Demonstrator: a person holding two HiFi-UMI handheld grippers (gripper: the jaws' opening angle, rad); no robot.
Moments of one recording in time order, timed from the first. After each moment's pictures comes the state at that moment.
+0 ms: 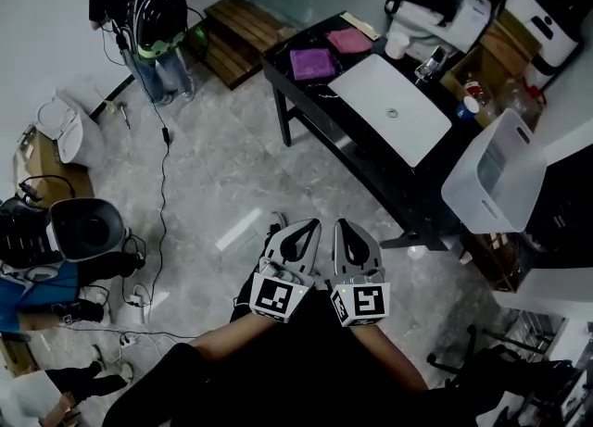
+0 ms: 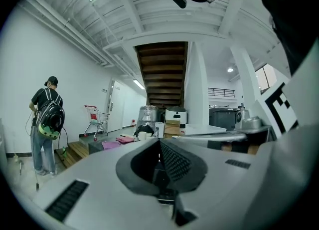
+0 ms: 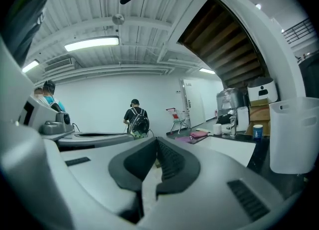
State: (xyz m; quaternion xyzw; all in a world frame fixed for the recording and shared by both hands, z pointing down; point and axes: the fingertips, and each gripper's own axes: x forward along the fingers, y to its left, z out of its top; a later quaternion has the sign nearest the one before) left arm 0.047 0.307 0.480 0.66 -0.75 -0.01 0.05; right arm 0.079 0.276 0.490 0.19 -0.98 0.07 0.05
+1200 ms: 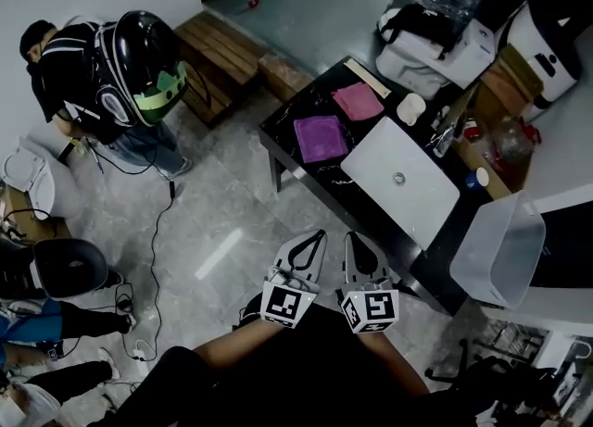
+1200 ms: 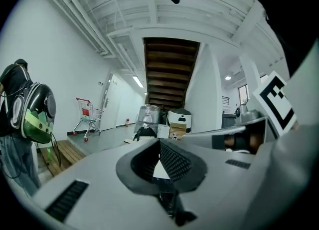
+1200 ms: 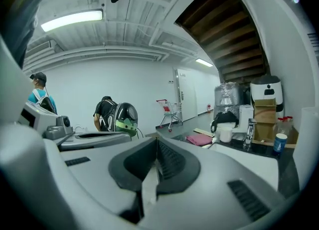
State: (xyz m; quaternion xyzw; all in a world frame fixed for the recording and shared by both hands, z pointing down) left arm -0.213 0.144 0.499 0.70 -0.71 -0.03 0.07; right arm -0.168 0.109 0.501 0.25 -0.96 0.07 0.11
